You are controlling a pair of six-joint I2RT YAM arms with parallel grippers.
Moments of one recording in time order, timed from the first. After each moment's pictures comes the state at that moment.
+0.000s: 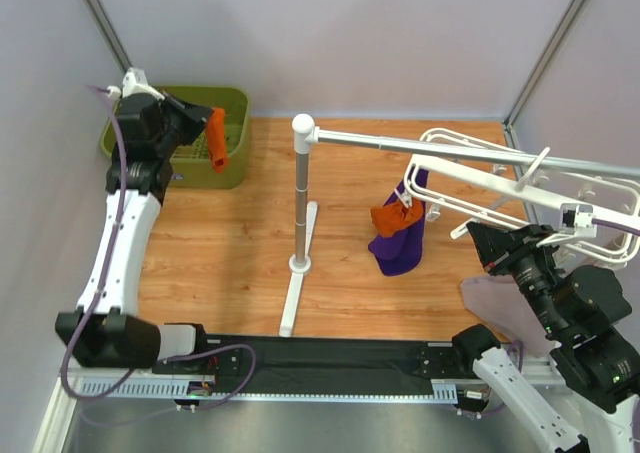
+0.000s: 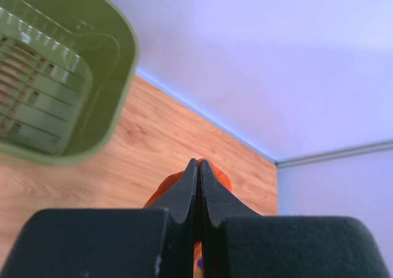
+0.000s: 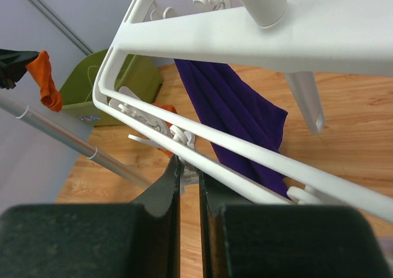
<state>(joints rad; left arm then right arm) -0.02 1.33 1.44 -0.32 0.10 -0.81 0.44 0.39 1.12 -0.78 0.14 0.50</state>
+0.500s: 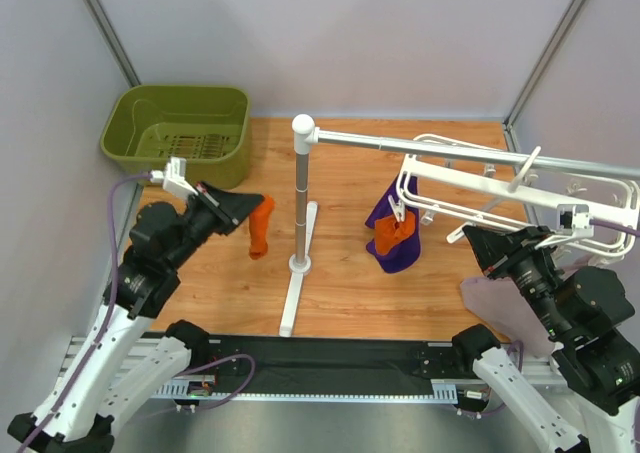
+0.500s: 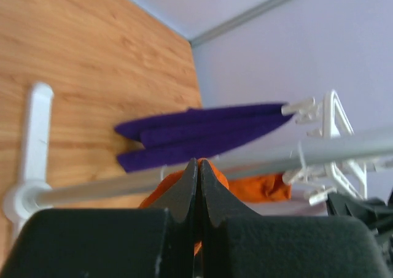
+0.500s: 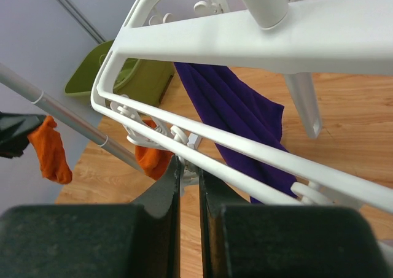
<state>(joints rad) -0.41 0.68 0.91 -0.30 0.12 -0.99 0.44 0.39 1.13 -0.79 0.08 0.49</state>
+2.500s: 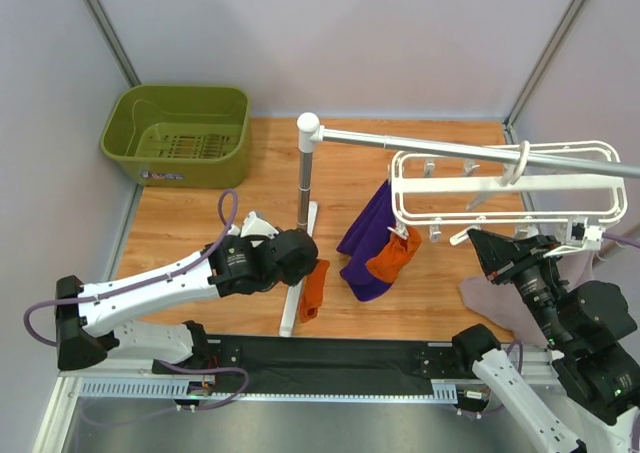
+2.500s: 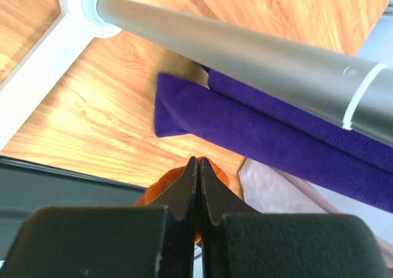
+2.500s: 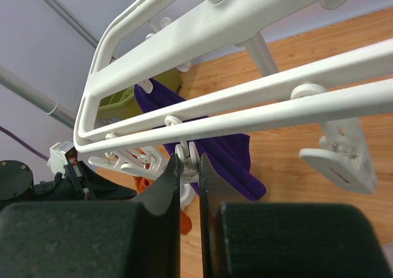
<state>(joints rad) -1.20 1.19 1.10 -0.90 -0.52 -1.86 0.44 0.32 1.09 -0.77 0.11 0.57</state>
